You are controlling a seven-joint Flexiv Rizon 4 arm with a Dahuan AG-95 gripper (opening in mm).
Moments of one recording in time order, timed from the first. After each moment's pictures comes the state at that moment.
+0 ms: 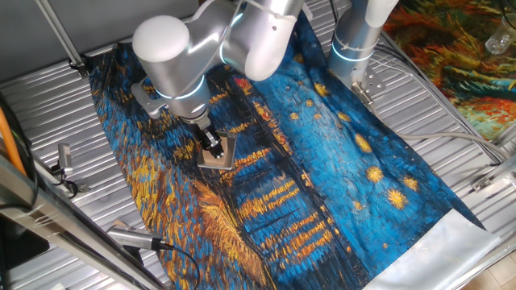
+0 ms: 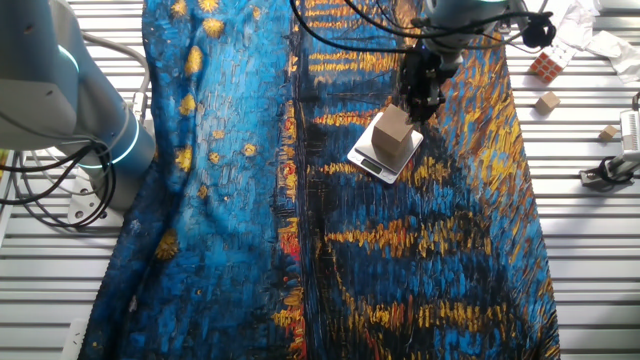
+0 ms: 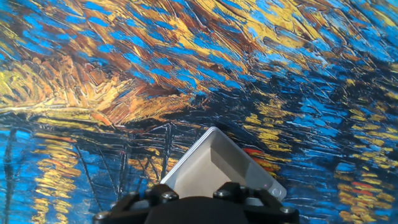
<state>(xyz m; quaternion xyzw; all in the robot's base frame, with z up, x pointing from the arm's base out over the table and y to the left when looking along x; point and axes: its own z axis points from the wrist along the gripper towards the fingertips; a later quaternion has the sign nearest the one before) 0.517 0.089 0.103 0.07 -1.00 -0.01 0.05</state>
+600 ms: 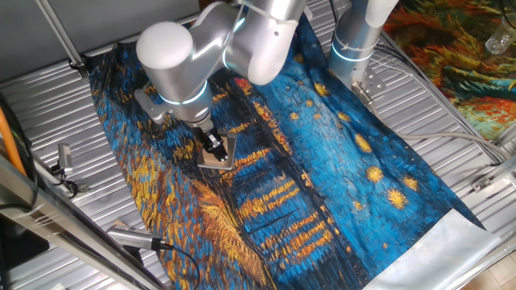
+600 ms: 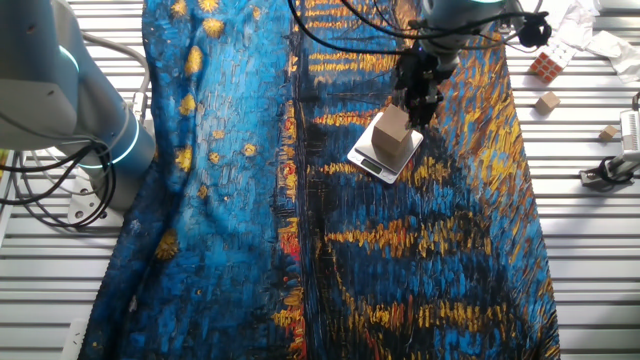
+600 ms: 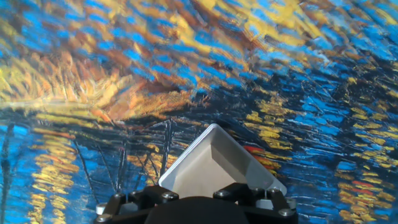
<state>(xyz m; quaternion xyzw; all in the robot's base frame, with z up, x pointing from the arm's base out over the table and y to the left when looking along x) 0.514 0.089 0.085 0.10 -0.99 0.00 0.05</state>
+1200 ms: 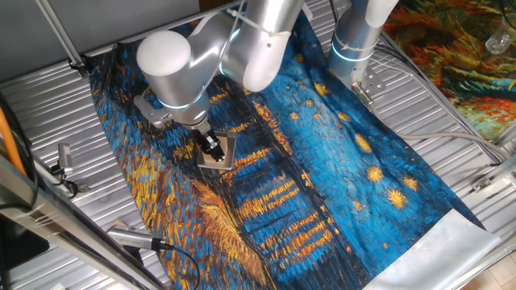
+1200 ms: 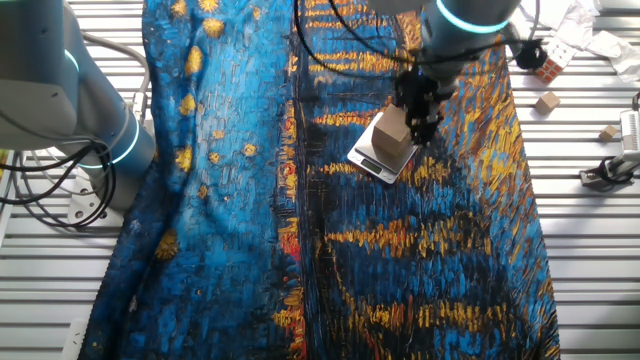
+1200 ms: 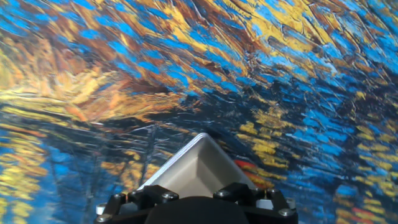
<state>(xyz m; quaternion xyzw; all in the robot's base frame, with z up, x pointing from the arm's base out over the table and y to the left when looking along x) 0.518 0.068 0.046 0.13 -0.99 0.00 0.04</state>
